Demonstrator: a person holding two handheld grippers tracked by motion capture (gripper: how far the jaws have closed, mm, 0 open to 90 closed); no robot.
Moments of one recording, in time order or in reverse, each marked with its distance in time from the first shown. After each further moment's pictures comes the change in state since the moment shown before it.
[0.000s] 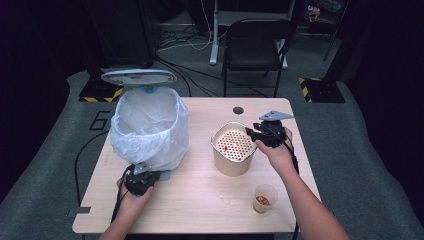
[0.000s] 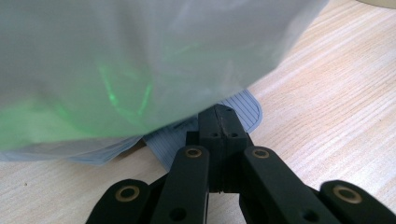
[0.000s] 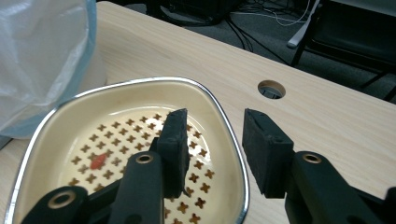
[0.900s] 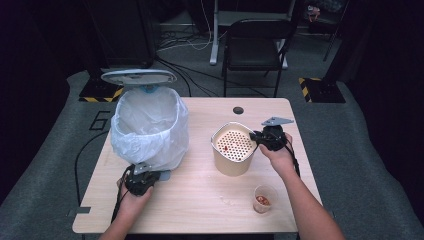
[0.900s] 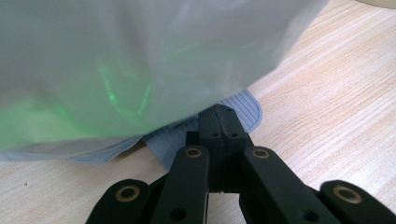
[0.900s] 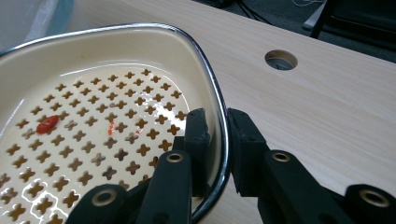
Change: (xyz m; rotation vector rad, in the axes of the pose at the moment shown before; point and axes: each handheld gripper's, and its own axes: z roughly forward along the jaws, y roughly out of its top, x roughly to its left) left arm 0.000 0.000 0.000 -0.002 -0.002 -0.001; right arm -0.024 -0.032 0.027 0.052 0.071 0.027
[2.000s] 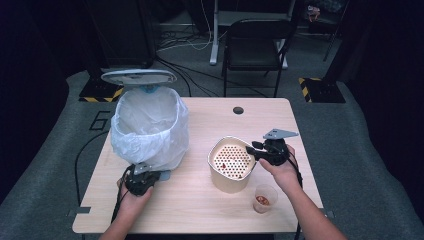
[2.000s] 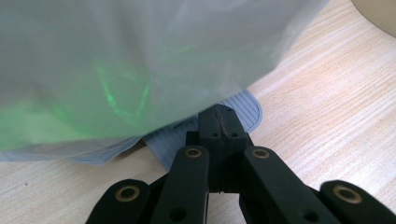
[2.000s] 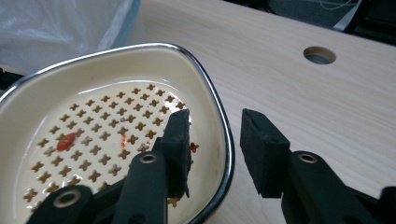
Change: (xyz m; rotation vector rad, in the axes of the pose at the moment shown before) left arm 0.000 0.000 0.000 0.007 0.010 -0.007; right arm 0.035 -0.018 -0.038 -0.029 0.080 -0.016
